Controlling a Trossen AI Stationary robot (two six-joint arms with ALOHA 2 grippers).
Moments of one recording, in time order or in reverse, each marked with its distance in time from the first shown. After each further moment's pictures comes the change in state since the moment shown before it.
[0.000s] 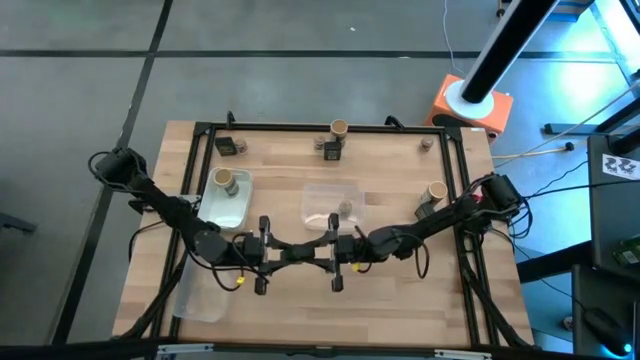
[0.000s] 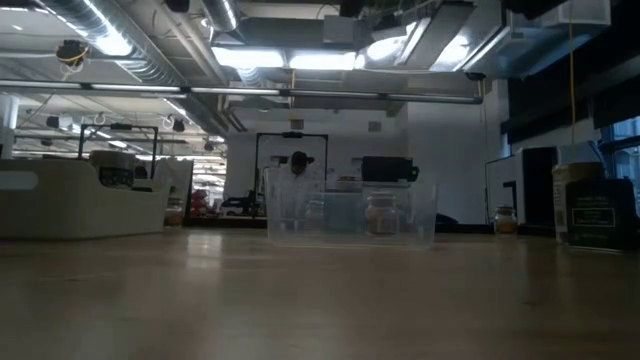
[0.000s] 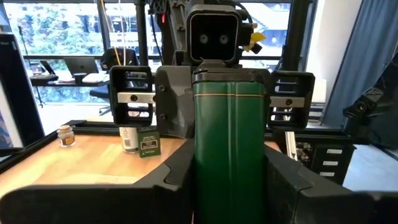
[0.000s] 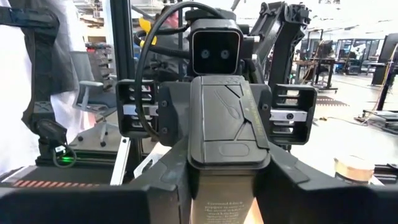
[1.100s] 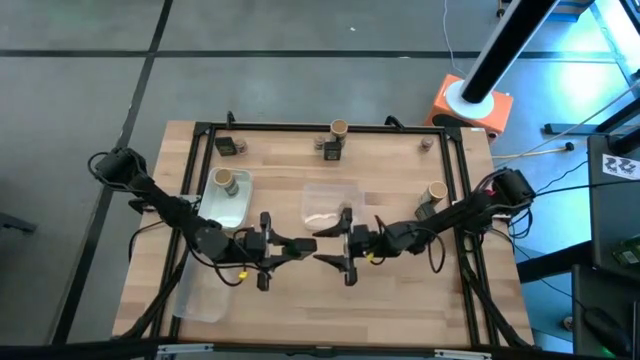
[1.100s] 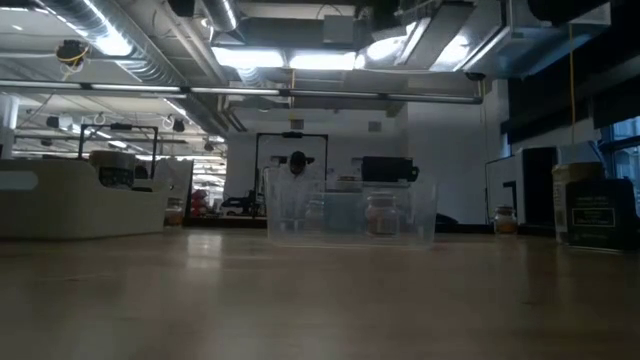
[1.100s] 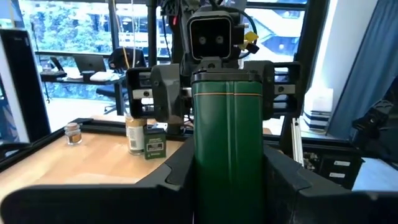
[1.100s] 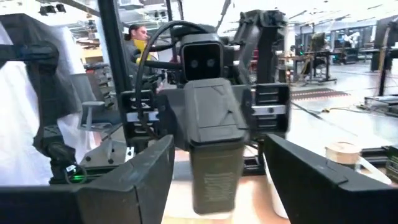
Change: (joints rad) left arm 0.021 -0.001 0.001 0.021 -0.001 -0.019; right arm 0.000 -0.110 -0.136 0.071 0.027 0.108
